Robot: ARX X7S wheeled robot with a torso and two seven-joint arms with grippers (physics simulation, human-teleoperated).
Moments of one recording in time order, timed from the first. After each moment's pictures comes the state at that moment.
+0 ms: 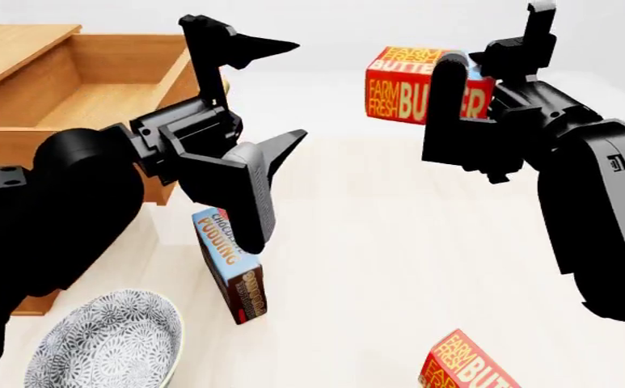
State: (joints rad) left arm -1.19 -0.63 0.84 -0.02 0.24 0.14 0.42; right arm 1.28 0.79 -1.03 -0.24 -0.56 0.68 -0.58
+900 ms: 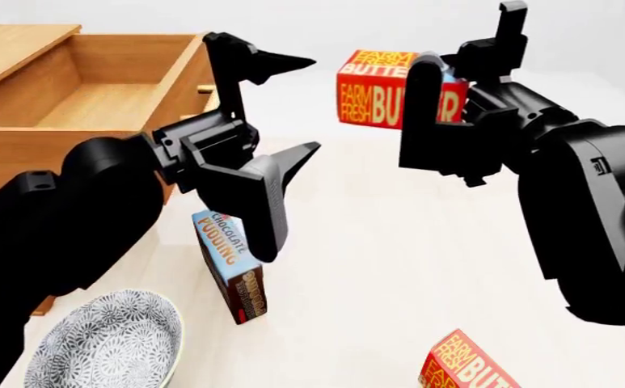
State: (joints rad) left arm -1.18 -0.59 0.87 -0.08 0.25 0.19 0.40; right arm 1.28 0.75 -1.02 -0.29 -0.55 0.69 -0.61
